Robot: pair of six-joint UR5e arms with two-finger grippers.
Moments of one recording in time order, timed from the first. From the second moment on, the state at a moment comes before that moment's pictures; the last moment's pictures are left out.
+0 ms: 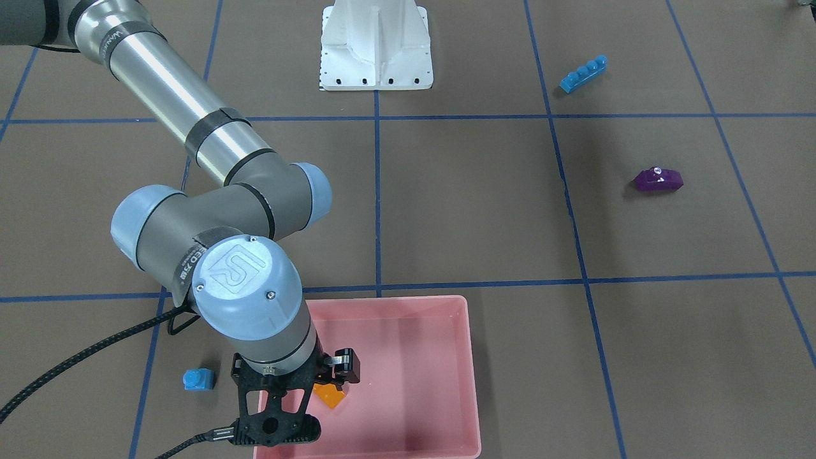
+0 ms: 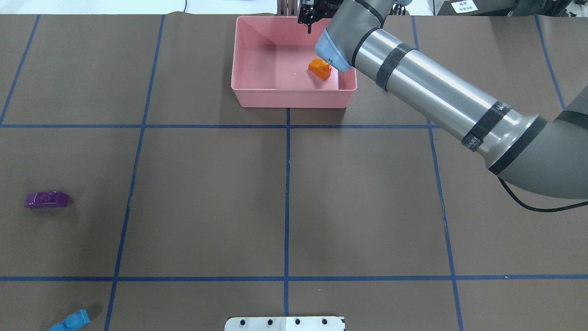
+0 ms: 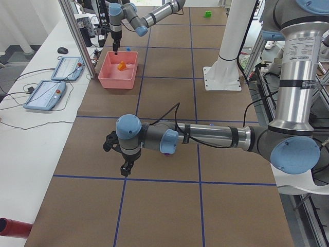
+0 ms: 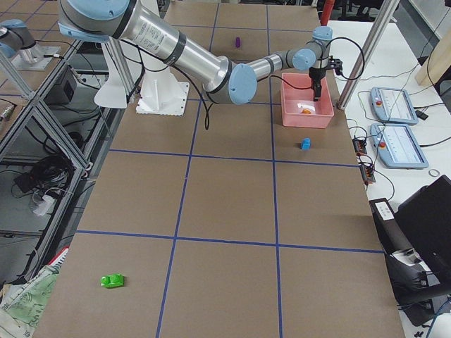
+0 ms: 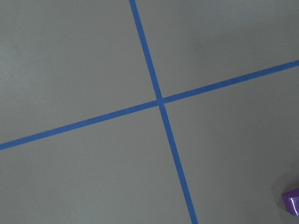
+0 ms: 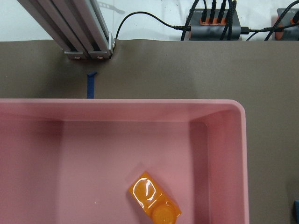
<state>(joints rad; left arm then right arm) -1.53 -1.62 -1.59 -1.74 -2.39 0.13 0.93 -0.38 0.78 -1.30 2.05 0.90</state>
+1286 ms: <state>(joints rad) -1.08 -1.44 -1.74 -2.11 -2.31 0.07 1.16 -1.10 1.77 -1.70 2.19 0.57</state>
